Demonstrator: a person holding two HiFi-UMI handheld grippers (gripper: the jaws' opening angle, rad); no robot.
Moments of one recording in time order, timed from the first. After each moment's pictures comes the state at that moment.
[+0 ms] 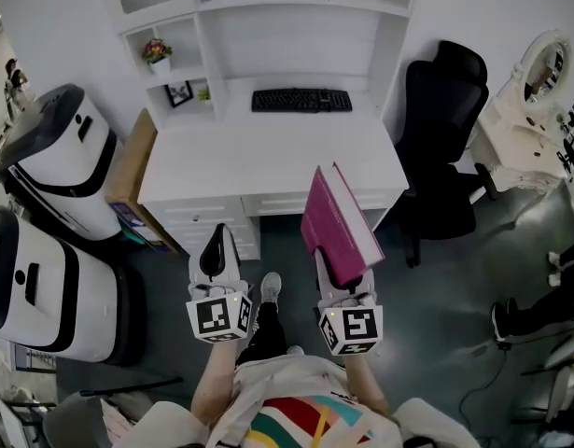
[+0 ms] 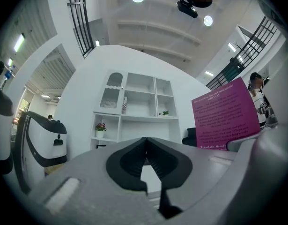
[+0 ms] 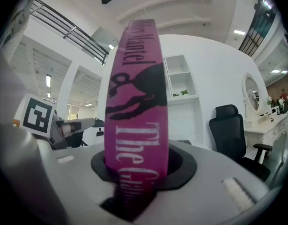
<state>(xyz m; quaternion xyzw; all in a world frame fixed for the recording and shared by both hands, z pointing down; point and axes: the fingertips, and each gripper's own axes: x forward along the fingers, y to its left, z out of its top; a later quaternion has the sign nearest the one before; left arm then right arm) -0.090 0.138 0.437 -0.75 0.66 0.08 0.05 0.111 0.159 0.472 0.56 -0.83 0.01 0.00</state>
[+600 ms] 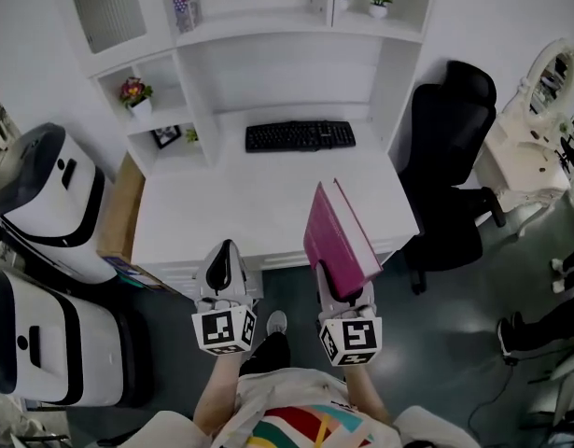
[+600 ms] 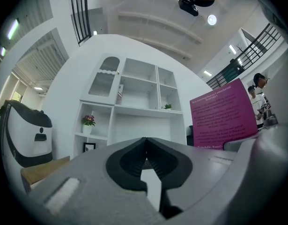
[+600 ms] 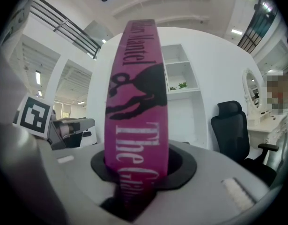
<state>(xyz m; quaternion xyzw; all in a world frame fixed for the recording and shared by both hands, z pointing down) -0.095 -0.039 0.443 -0.77 0.63 0.08 0.03 0.100 -0.008 0.475 0.58 -0.81 0.02 0.01</state>
